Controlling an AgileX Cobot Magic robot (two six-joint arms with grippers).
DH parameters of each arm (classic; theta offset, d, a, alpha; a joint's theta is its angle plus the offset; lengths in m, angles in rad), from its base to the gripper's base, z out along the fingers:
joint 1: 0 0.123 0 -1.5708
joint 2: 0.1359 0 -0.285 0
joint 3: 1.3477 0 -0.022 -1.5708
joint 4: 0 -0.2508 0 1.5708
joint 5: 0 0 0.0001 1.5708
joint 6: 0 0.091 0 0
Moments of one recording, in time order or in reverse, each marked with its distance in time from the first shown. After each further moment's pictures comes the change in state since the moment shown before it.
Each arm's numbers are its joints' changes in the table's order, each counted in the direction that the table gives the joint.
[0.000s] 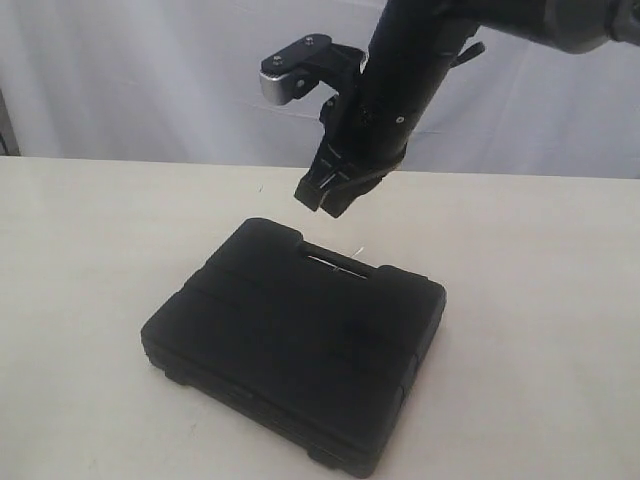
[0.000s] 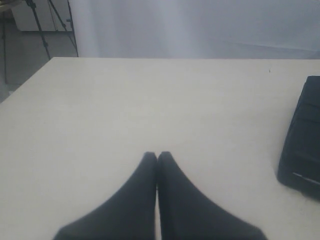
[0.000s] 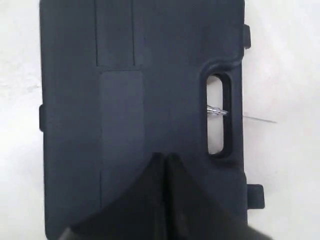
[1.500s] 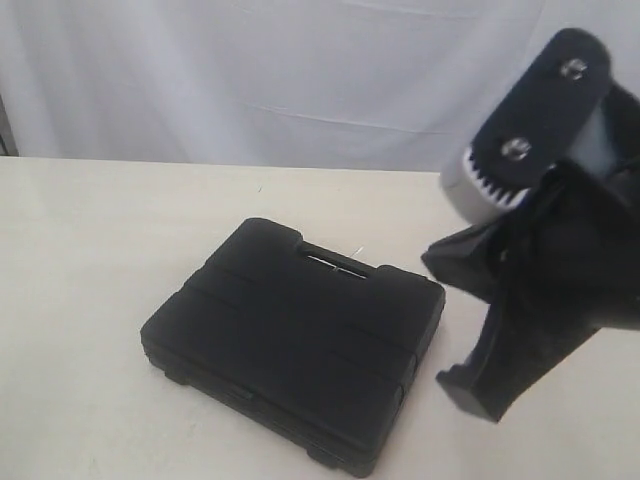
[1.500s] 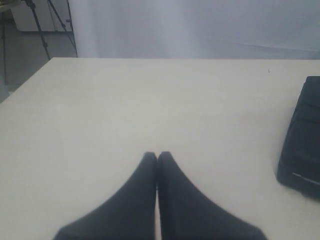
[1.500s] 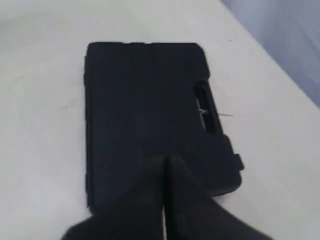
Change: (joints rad) left arm 0.000 0.000 0.000 0.000 0.000 0.000; right arm 0.354 -0.935 0.943 0.526 -0.531 0.634
